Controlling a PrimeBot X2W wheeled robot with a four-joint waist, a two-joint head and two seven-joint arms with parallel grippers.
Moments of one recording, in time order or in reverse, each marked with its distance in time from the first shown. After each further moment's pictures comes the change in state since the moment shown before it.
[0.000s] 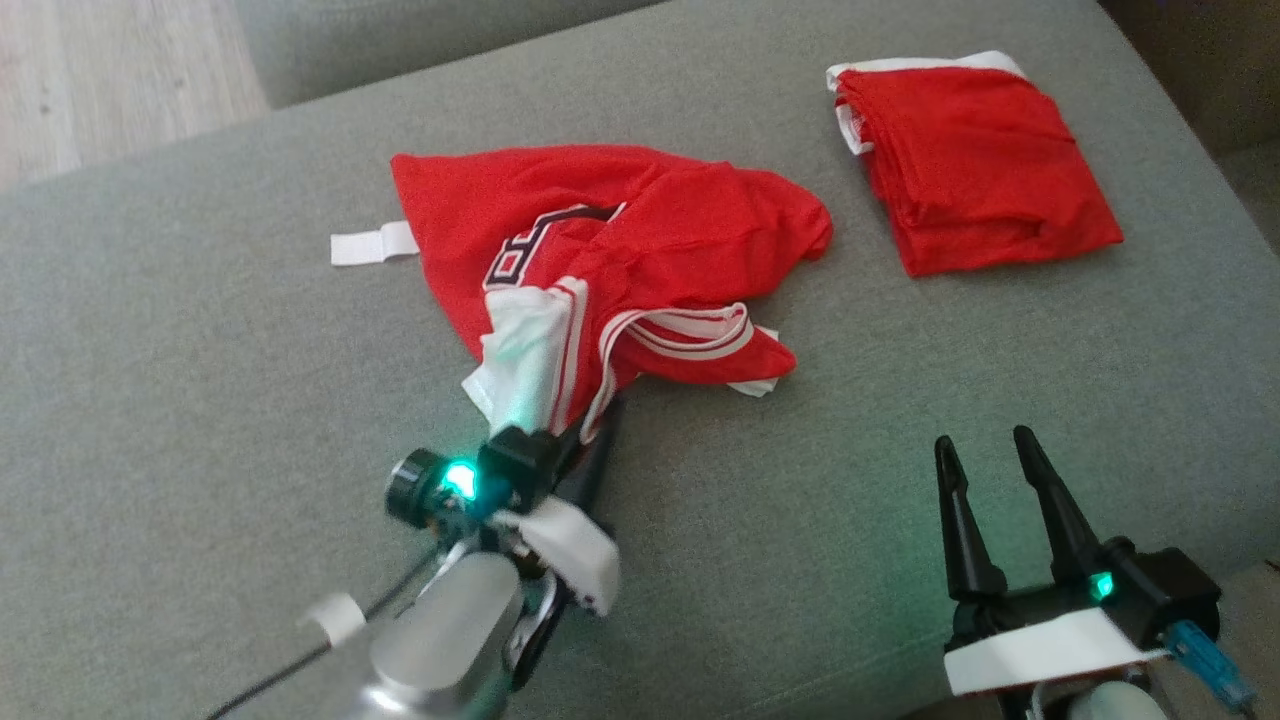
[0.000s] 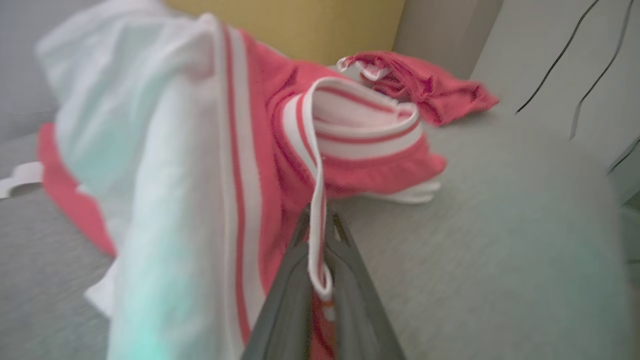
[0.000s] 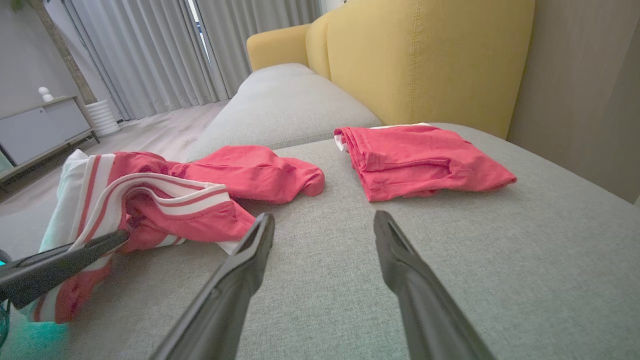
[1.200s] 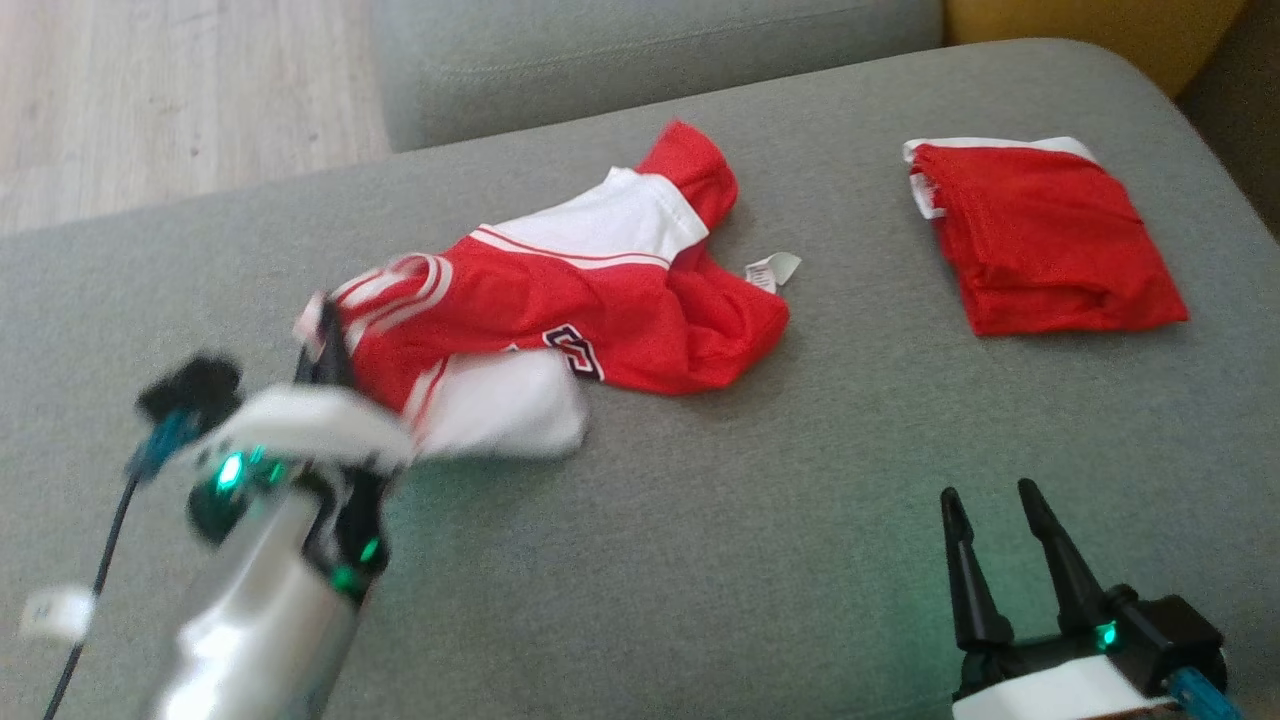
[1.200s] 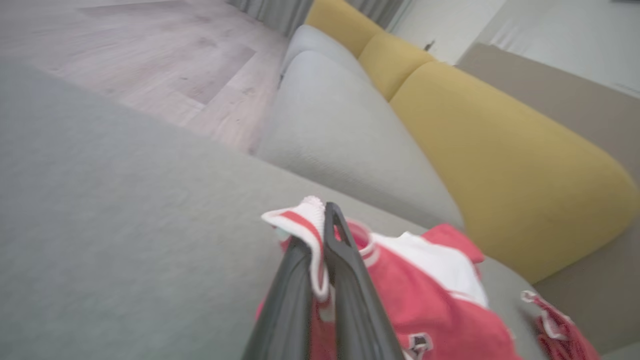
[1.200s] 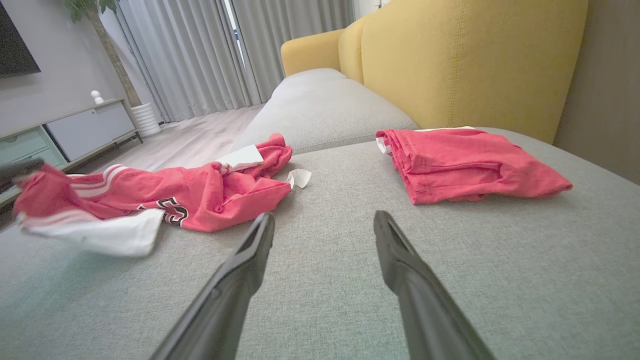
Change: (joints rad) left arm -0.073 0.144 0.244 -0.023 -0.645 0.062 -0.010; right arm 0.081 0.000 -0.004 -0.005 0.000 0.000 0.000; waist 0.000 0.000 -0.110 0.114
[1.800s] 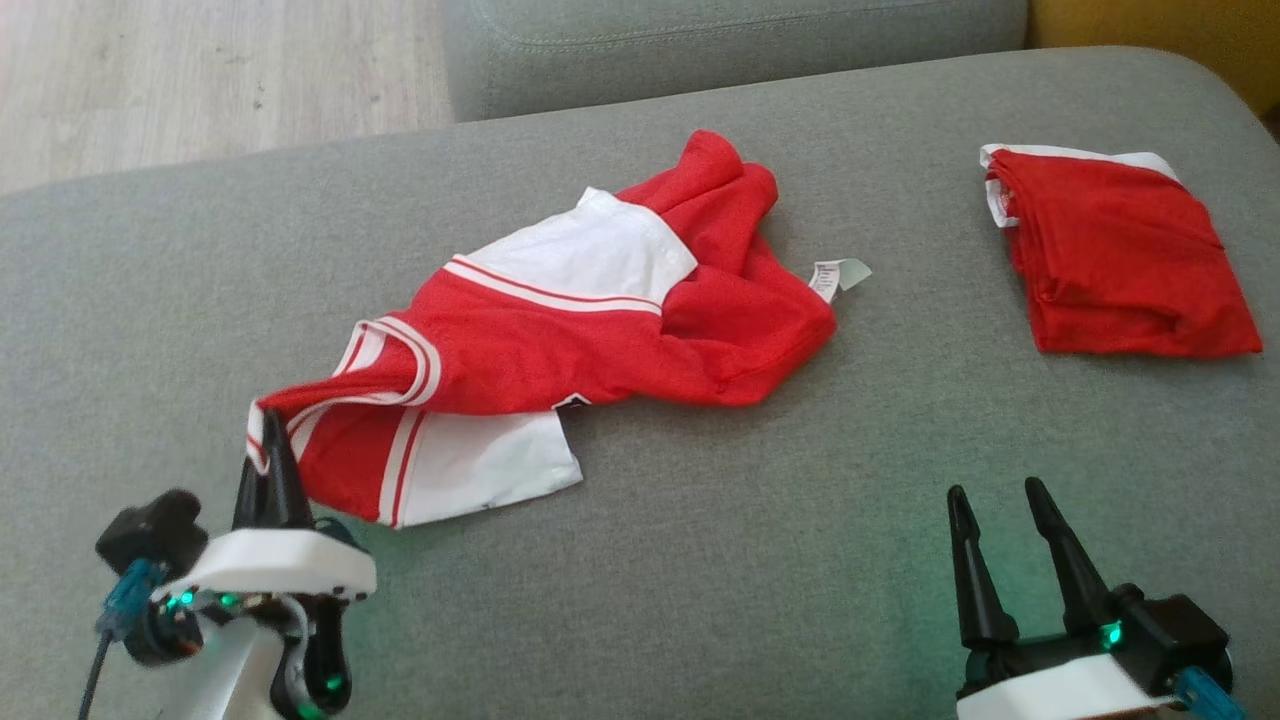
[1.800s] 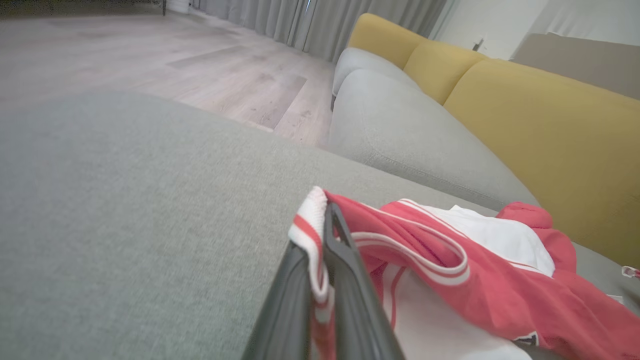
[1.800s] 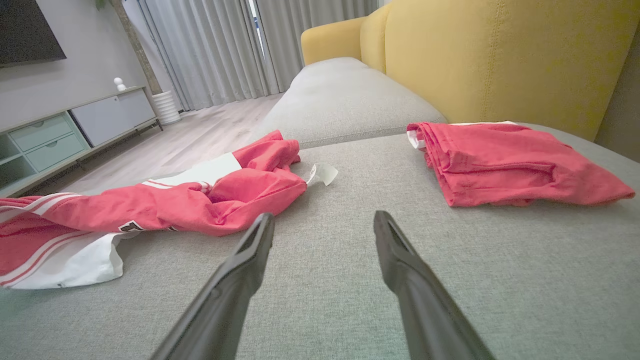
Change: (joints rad) left arm 0.361 0.047 0.216 -0.280 0.292 0.071 -0.017; right arm -0.001 0.000 -0.015 -0.002 0.000 0.000 0.000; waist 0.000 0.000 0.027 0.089
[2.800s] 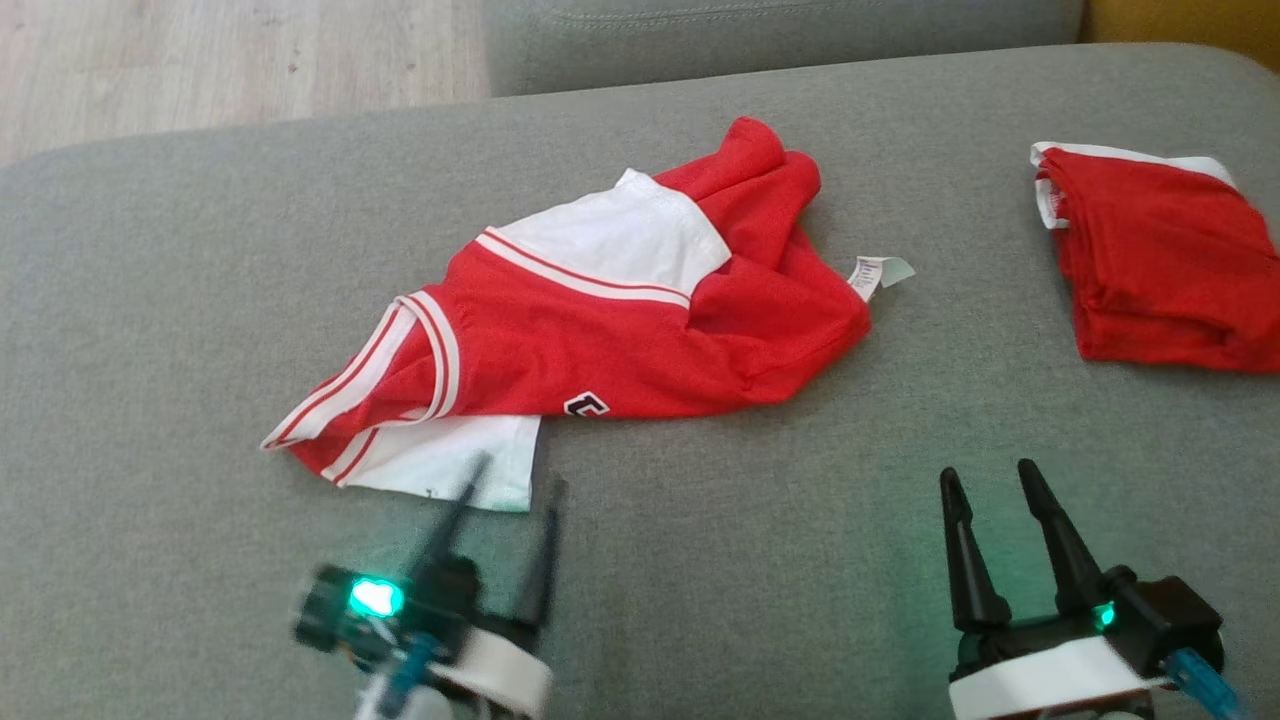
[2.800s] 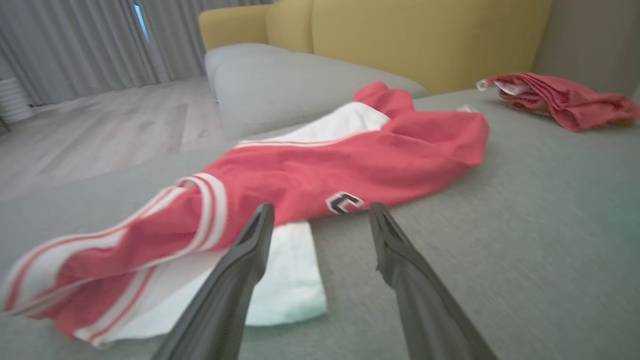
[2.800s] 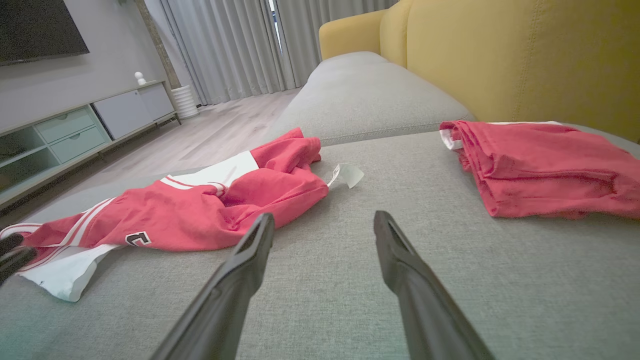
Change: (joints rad) left arm 0.089 -0.136 -0.109 -0.053 0.714 -0.064 -0.004; right arm -0.033 0.000 0.009 0.010 0.002 0.000 0.000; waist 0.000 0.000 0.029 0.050
